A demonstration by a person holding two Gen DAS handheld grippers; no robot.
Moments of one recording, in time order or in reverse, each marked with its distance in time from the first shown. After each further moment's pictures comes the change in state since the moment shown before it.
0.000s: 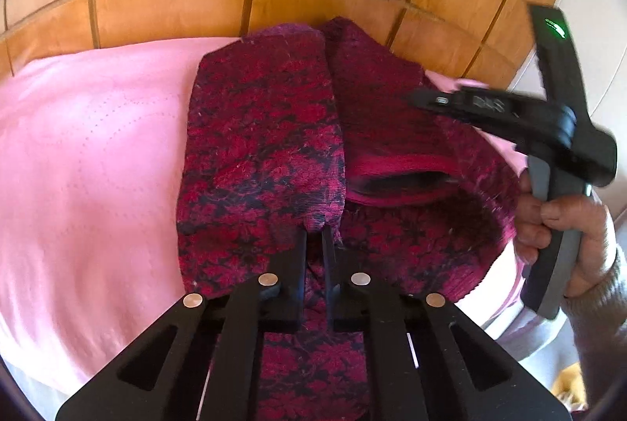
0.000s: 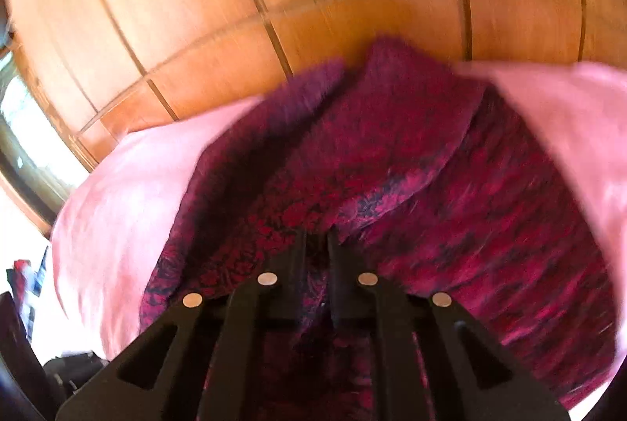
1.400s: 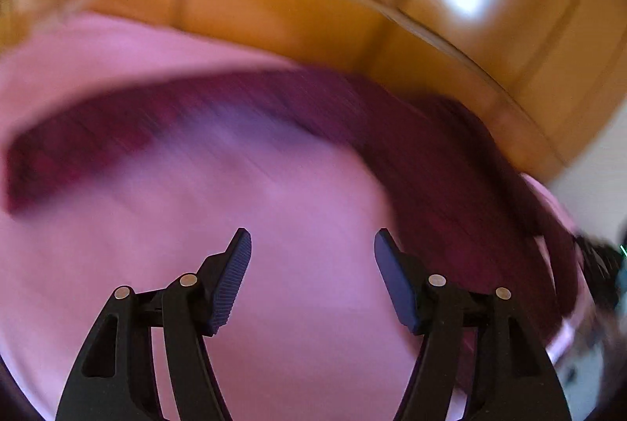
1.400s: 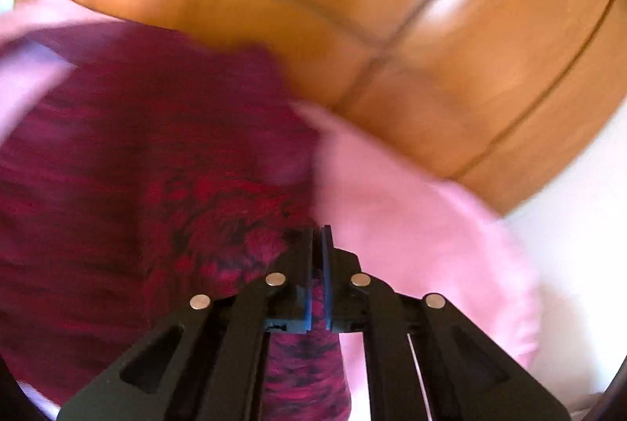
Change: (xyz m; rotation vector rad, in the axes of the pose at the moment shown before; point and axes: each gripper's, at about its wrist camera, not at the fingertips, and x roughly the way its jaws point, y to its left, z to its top) left arm 0.030 0.116 0.063 -0.264 -0.039 0.024; right arm -0.023 -0.094 0.042 -0.543 0.041 -0.671
